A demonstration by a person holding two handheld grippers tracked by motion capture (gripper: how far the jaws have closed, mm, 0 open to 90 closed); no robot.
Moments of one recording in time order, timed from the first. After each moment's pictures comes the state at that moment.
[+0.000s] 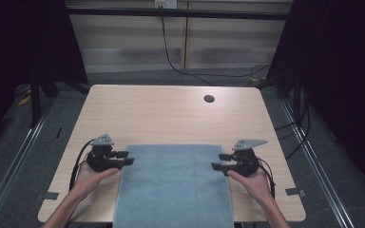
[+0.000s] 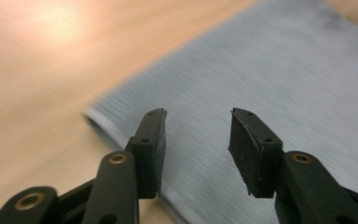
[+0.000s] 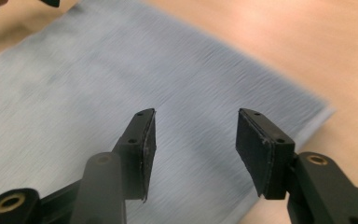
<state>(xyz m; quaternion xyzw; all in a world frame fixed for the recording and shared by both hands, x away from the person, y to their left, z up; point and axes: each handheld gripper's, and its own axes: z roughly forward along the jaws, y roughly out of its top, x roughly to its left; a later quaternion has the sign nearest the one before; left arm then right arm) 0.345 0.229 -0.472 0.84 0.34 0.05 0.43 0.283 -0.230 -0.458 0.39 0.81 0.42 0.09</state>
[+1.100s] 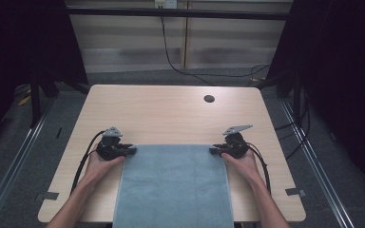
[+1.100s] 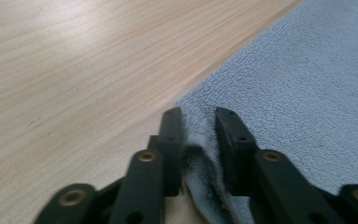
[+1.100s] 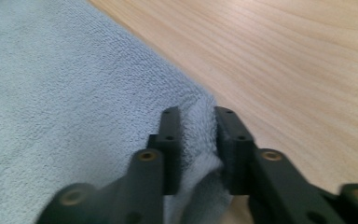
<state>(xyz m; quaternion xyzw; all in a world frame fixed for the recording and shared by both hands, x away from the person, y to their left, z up) 0.384 0.218 -0.503 0.85 0.34 0.06 0.40 0.355 -0.232 -0.503 0.41 0.82 0.39 0.07</state>
